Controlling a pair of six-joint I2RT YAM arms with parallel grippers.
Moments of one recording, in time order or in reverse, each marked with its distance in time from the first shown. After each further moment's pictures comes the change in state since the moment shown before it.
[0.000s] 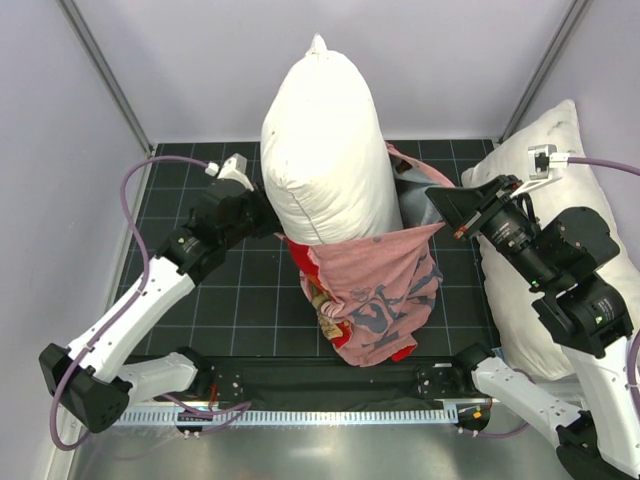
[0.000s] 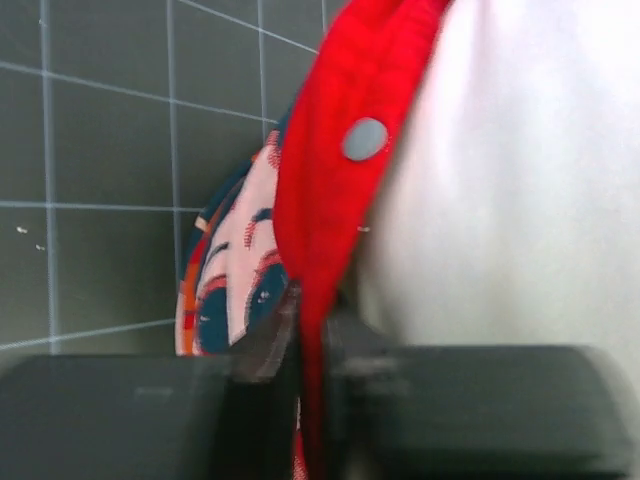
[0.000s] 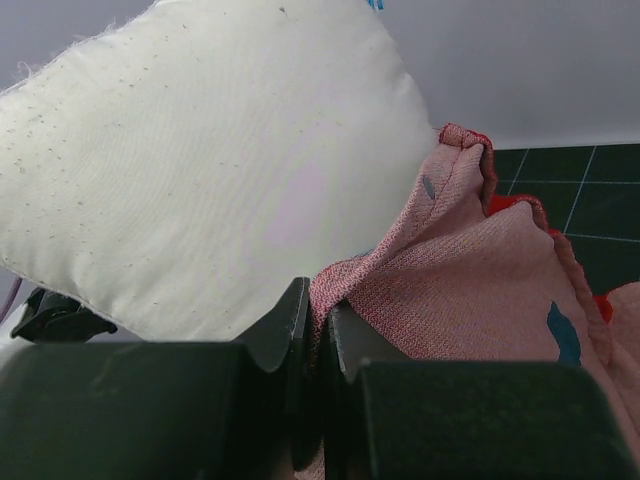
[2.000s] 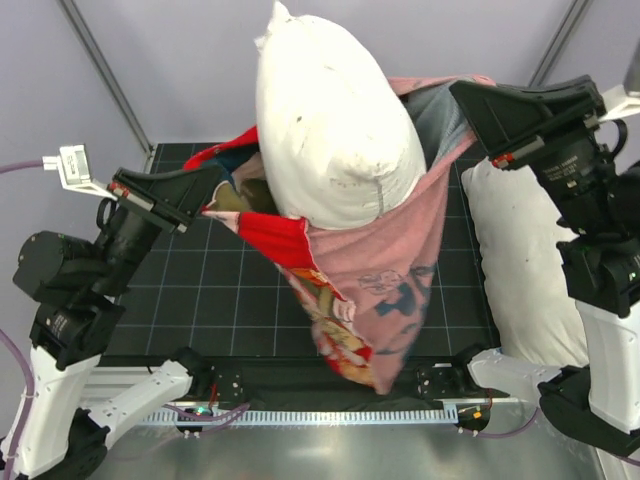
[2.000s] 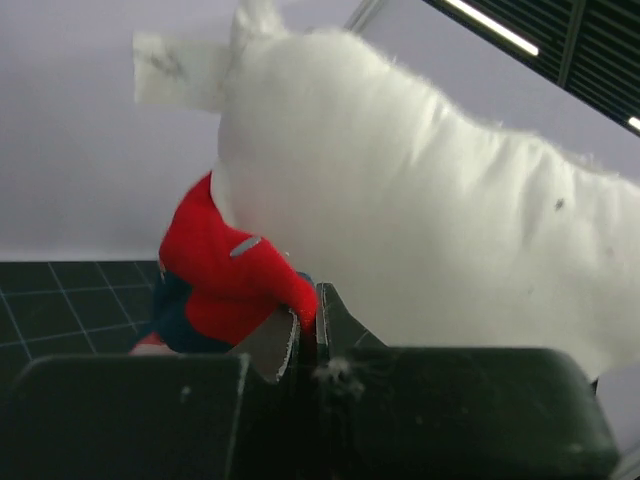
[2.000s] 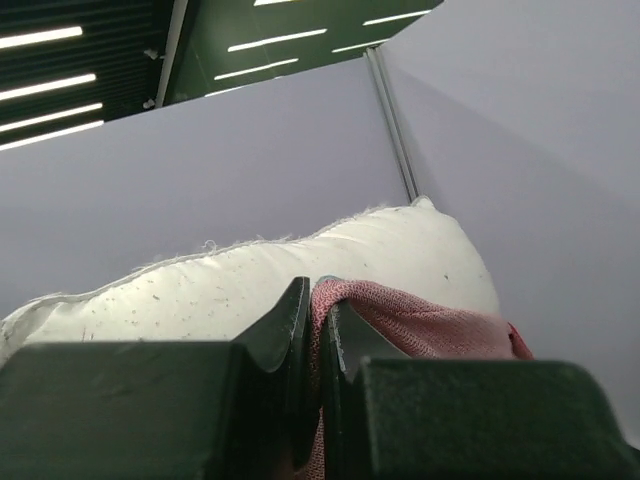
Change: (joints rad) left arm -0.005 -0.358 0.309 0.171 0.082 0.116; right arm 0.009 0.331 0.561 0.343 -0.210 0.055
